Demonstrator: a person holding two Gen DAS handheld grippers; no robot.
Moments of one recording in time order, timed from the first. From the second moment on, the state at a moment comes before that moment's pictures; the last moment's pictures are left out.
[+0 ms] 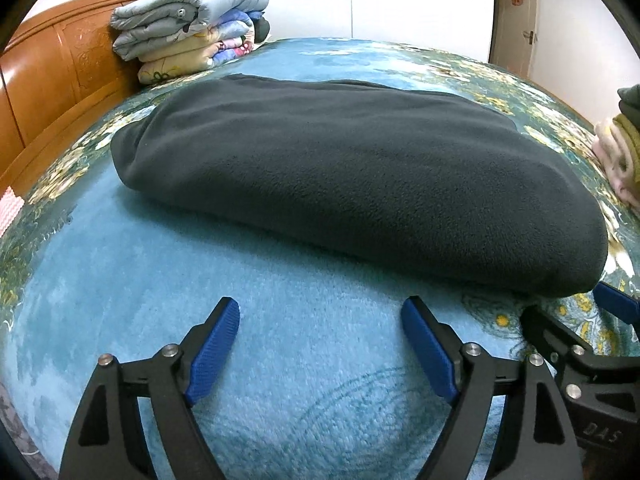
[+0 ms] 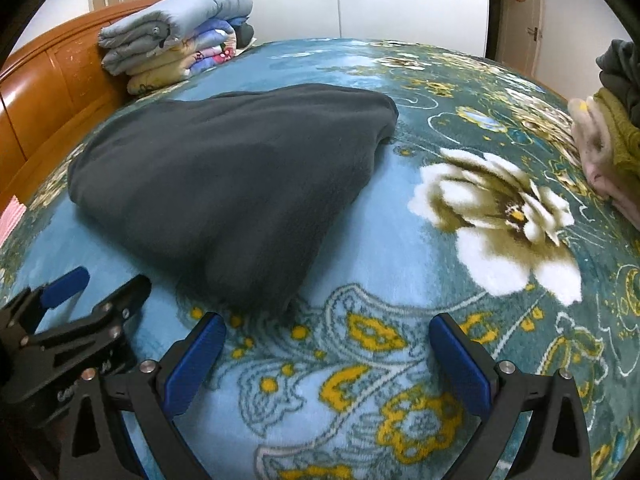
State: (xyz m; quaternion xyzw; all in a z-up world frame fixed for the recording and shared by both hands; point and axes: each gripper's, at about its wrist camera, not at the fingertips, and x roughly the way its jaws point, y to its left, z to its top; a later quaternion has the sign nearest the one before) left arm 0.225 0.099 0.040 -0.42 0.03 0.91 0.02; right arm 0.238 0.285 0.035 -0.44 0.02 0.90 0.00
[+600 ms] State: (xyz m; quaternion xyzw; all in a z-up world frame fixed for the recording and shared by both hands) left arm 0.221 0.093 0.035 -0.43 0.02 0.90 0.00; right arm 0.238 0.279 0.032 -0.43 0.00 0.90 0.01
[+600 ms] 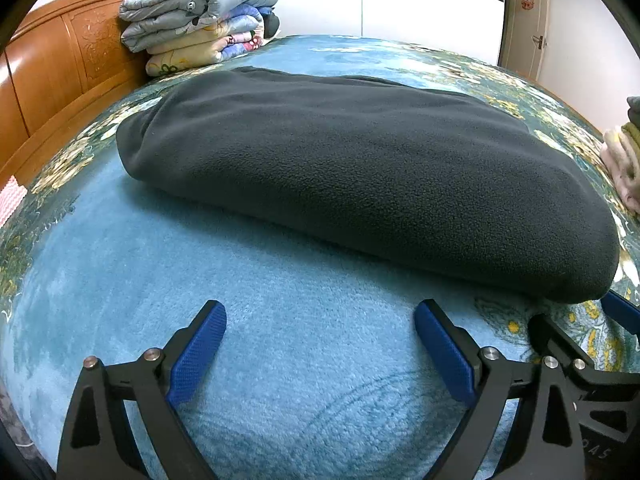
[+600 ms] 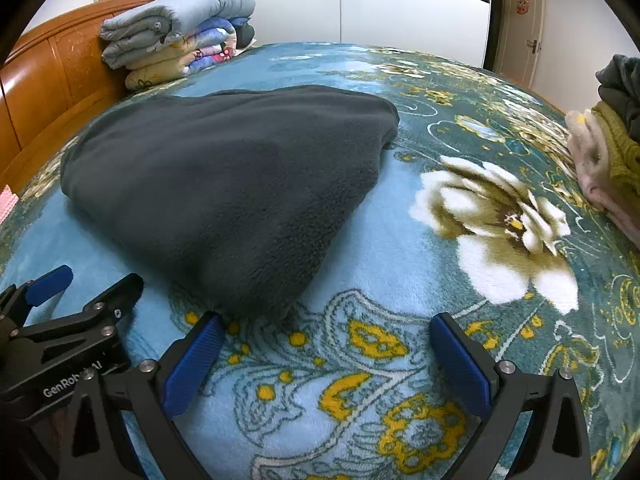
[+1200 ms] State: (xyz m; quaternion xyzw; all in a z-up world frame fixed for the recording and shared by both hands) left arm 0.221 0.091 0.035 -0.43 0.02 0.90 0.01; right arm 0.237 0.282 0.032 -0.43 0.00 0.90 0.01
